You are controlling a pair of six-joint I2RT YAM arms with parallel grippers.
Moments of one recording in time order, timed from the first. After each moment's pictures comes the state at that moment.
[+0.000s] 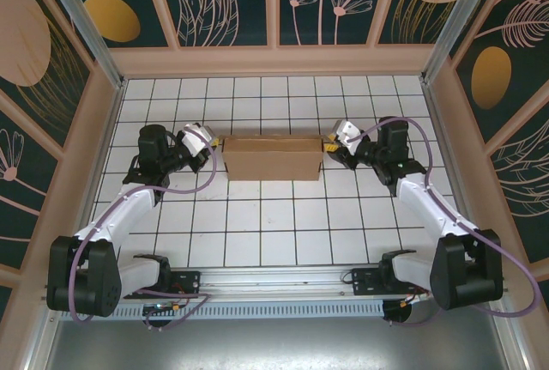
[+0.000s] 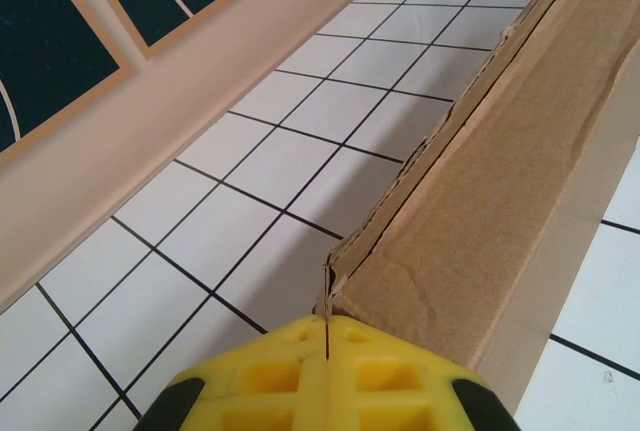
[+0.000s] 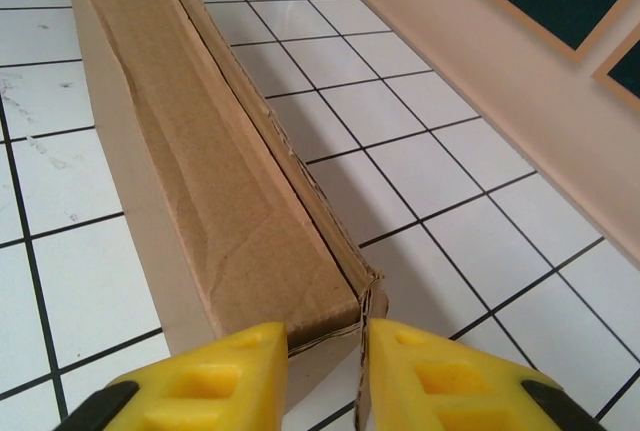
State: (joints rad) left arm -0.14 1.20 0.64 0.15 0.63 0.53; right arm 0.19 1.20 0.72 -0.04 -0.69 -0.66
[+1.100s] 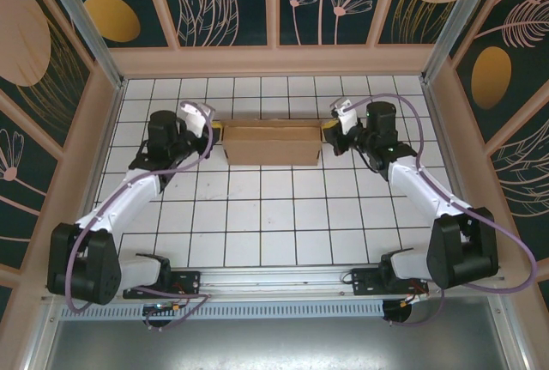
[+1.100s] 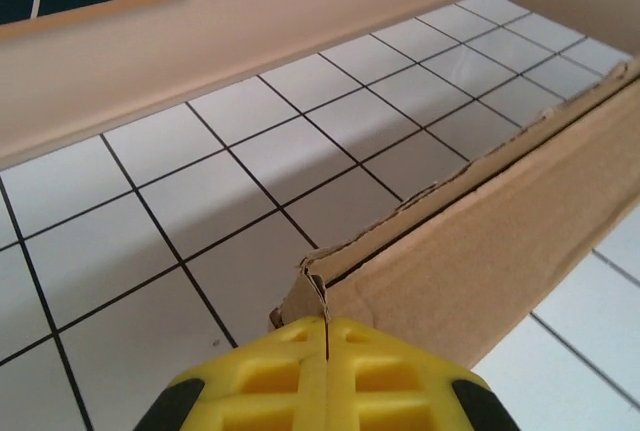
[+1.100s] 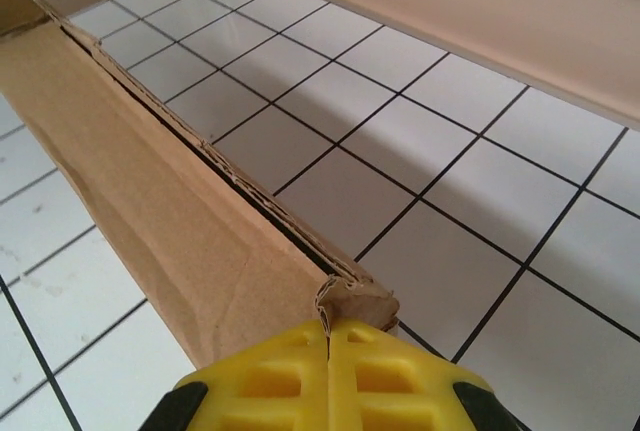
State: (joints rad) left arm -0.22 1.29 0.82 0.05 0.44 0.08; right arm 0.26 1.32 0.88 -0.06 -0.52 -0.20
